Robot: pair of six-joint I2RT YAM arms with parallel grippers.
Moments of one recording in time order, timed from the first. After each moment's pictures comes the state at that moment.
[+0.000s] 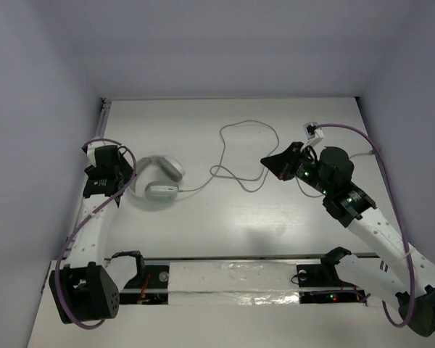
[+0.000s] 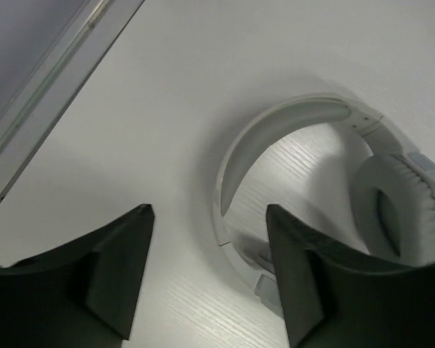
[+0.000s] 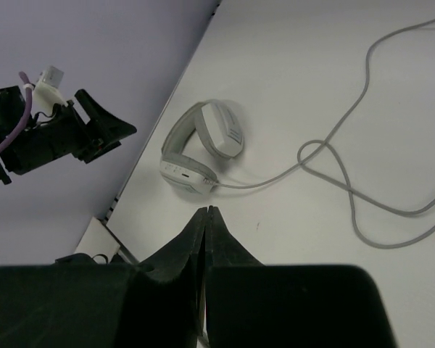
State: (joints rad) left arm 0.08 1.02 0.78 -0.49 -0.32 -0.45; right arm 0.53 0.88 0.82 -0.06 -0.24 0.64
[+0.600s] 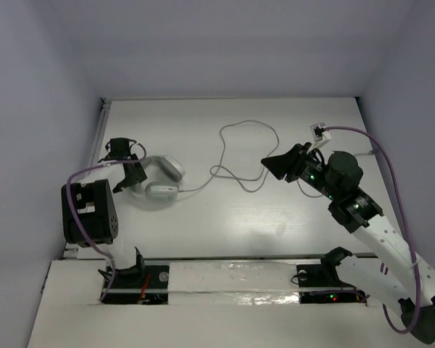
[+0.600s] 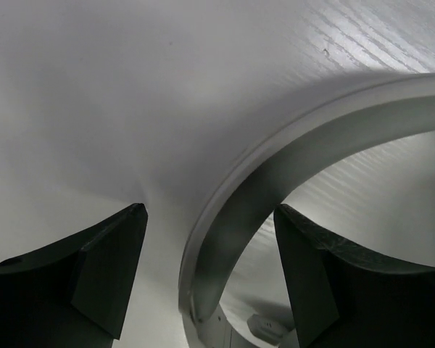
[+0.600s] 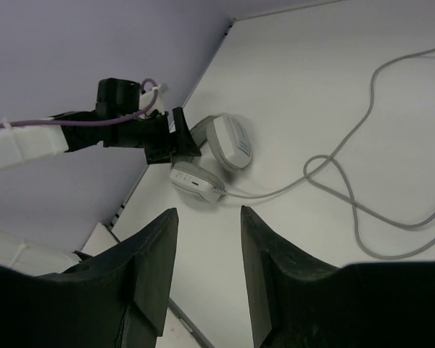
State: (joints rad) left arm 0.11 1.59 0.88 -0.39 -0.21 -0.34; right arm 0.53 0.81 0.82 -0.06 -0.23 0.63
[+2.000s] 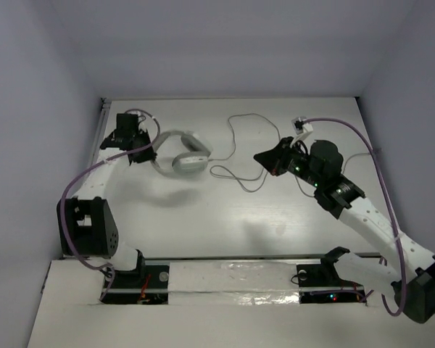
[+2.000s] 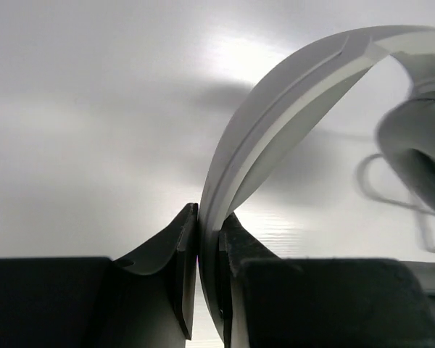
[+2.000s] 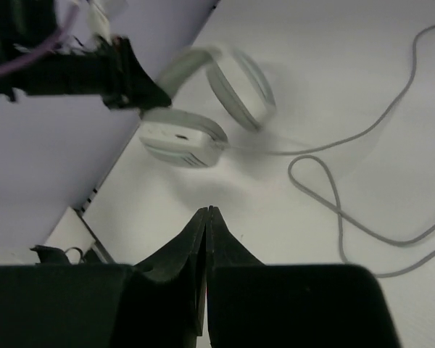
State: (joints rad) left arm -0.04 1.51 1.10 -0.53 0.06 -0.32; right arm 0.54 0.97 0.83 0.02 -0.26 0.56
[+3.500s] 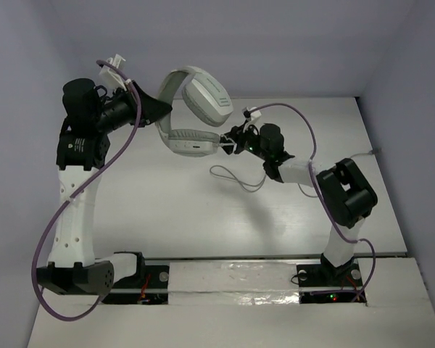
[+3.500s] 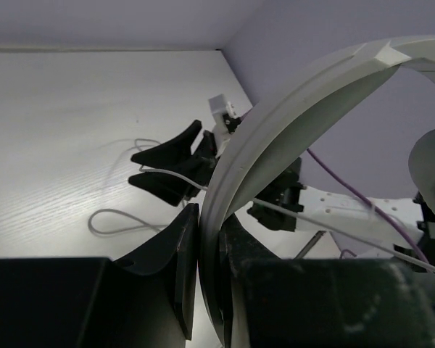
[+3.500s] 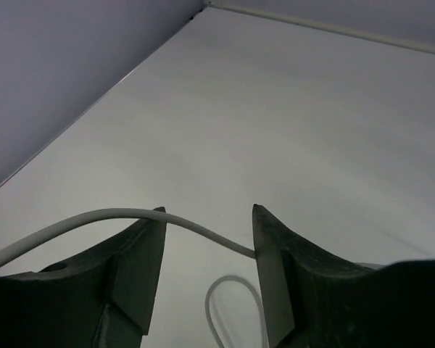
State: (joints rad) left arm -0.04 1.22 1.57 -0.54 0.73 -0.53; right arm 0.54 1.85 1.06 0.74 -0.33 0.31
